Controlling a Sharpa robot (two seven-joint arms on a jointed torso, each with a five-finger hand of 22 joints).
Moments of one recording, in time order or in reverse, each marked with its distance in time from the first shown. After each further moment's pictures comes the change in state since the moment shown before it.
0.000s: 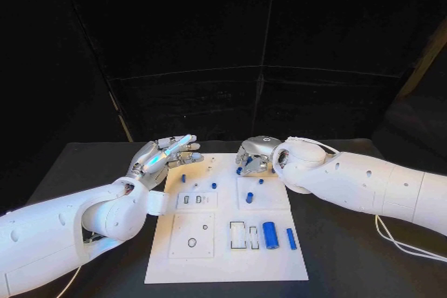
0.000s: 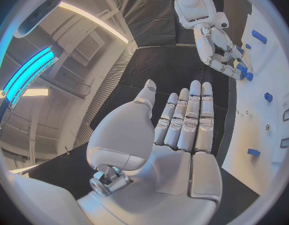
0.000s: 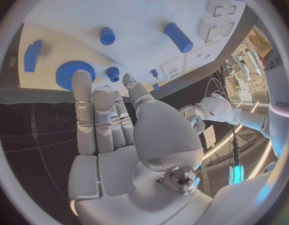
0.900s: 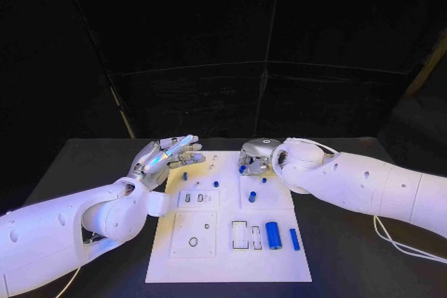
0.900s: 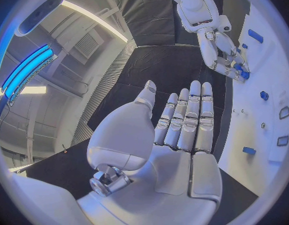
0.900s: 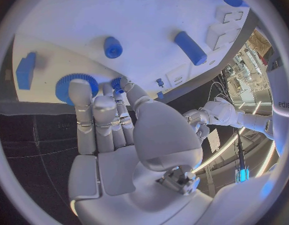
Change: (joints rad) left arm 0.003 -0.011 0.000 0.017 -0.001 0.008 -0.004; left_hand -0.004 0.012 -0.007 0.007 0.000 0.000 0.000 -0.004 -0.002 0.000 0.000 -0.007 0.000 0.000 0.000 -0.010 0.001 0.000 0.000 0.000 -0.005 -0.006; right arm 0.000 0.019 0.000 -0.022 -0.016 0.046 -0.028; right_hand -0.003 0.016 0.084 -0.001 -0.040 0.027 -0.005 0.000 0.001 0.039 -0.007 0.001 -0.004 0.000 0.000 0.115 0.107 0.000 0.000 0.000 0.111 0.125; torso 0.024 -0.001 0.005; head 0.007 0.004
